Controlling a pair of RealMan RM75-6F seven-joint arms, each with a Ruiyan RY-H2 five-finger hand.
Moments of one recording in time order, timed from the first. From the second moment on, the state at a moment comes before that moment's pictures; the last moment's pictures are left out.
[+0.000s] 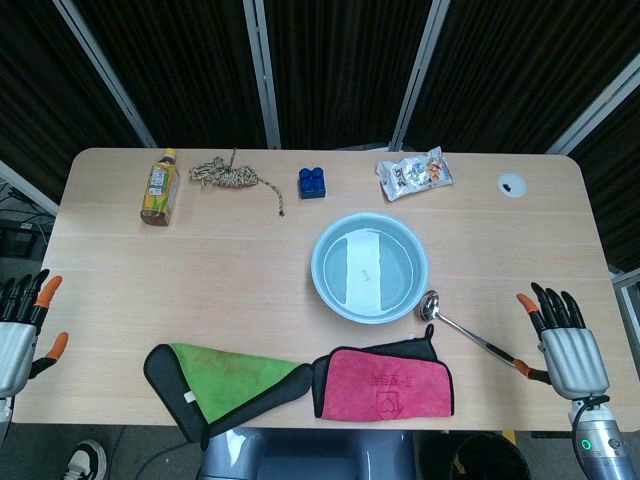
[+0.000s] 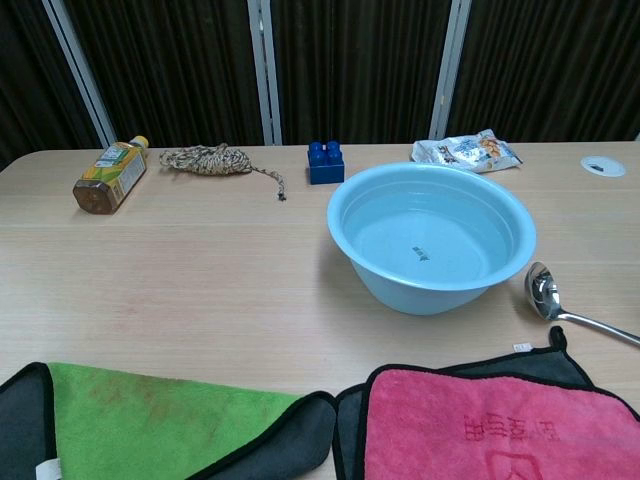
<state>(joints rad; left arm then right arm) -0.08 -1.18 -0.03 -1.52 1.57 1.57 0.14 0.12 -1.17 0.04 -1.61 -1.51 1.41 -0.18</state>
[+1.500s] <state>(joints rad) -0.10 -1.11 0.00 -1.56 1.64 1.54 -0.02 0.22 -1.27 0.04 -1.55 -1.34 1.16 -0.32</state>
